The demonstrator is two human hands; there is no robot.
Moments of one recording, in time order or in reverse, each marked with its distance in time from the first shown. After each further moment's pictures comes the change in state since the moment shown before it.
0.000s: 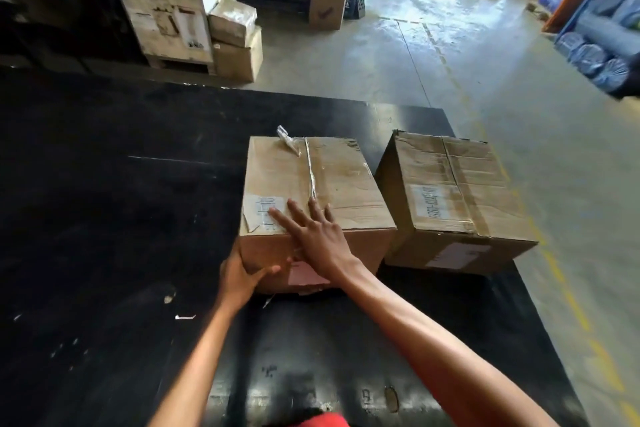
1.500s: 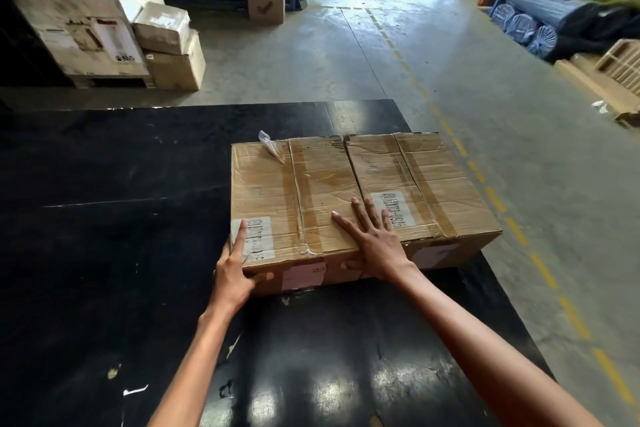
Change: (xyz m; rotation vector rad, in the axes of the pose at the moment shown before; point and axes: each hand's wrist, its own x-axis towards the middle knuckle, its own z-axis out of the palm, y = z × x) left_hand 0.060 0.084 0.075 0.331 -0.201 0.147; right_hand -0.042 0.211 0.051 -0.047 -0.016 0.330
